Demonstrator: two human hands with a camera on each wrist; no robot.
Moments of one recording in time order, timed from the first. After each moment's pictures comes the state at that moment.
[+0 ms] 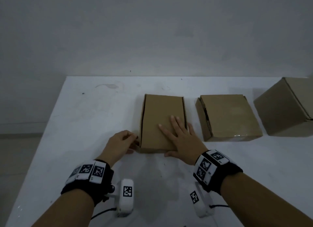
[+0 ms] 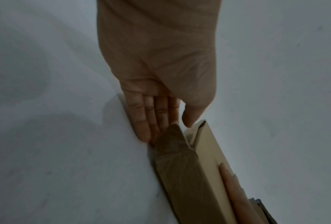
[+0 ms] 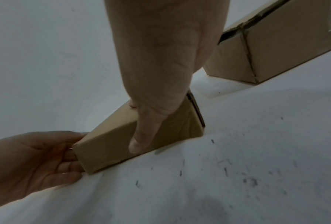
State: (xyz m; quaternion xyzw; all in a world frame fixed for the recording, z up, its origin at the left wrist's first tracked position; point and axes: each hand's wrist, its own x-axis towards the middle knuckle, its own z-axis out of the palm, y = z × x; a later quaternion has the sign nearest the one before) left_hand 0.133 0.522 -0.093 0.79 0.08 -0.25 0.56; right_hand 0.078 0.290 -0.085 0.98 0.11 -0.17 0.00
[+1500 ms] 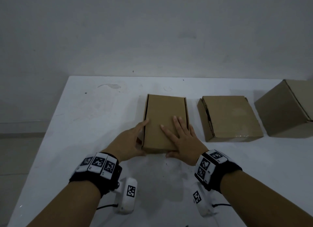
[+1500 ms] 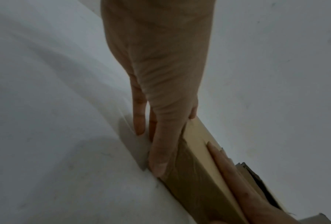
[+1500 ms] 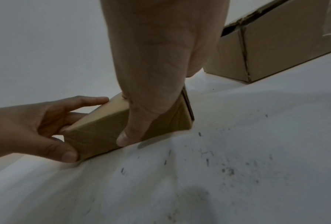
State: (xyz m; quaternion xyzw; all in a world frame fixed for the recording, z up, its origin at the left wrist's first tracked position) left_hand 0.142 0.523 -0.086 0.88 -0.24 -0.26 0.32; right_hand 0.075 0.294 -0.088 0.98 0.10 -0.17 -0.02
